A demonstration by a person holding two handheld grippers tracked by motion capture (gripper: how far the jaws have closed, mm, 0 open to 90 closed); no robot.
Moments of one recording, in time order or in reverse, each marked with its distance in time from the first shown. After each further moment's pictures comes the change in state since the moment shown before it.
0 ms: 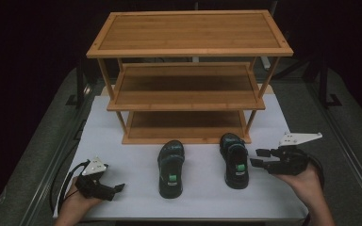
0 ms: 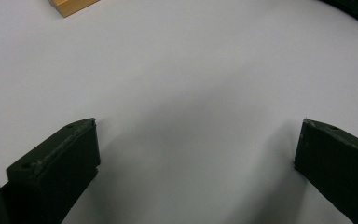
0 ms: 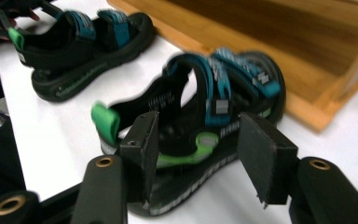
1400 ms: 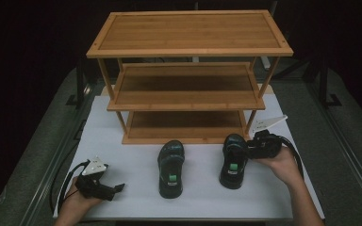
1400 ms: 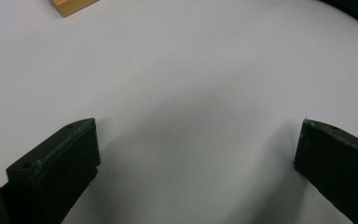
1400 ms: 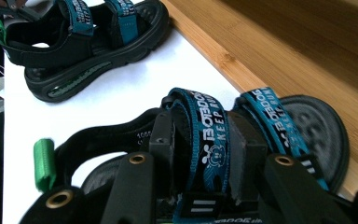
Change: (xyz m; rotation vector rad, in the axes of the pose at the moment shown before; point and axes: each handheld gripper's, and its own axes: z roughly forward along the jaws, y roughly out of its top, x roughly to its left) left arm 0.000 0.000 0.000 -0.001 0.000 0.000; right arm -0.018 0.035 0.060 0.112 0.126 -0.085
